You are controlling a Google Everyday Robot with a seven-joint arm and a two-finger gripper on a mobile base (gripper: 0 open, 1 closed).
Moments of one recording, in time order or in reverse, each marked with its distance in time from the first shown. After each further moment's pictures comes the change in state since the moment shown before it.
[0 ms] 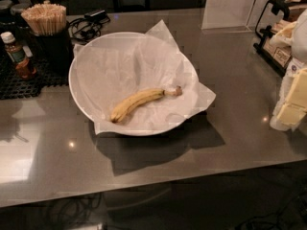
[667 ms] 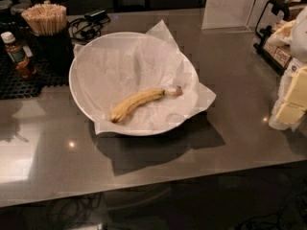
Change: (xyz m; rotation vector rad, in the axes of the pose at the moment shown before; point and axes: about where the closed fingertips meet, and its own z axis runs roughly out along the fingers) arm -0.005 -0.001 0.000 0.003 -0.007 -0.012
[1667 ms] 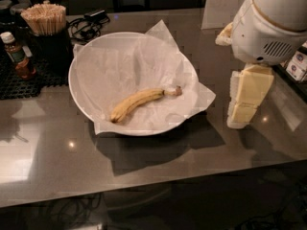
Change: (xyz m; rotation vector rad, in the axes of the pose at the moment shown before) arm -0.076 0.015 0.020 -0.045 -0.014 -0.199
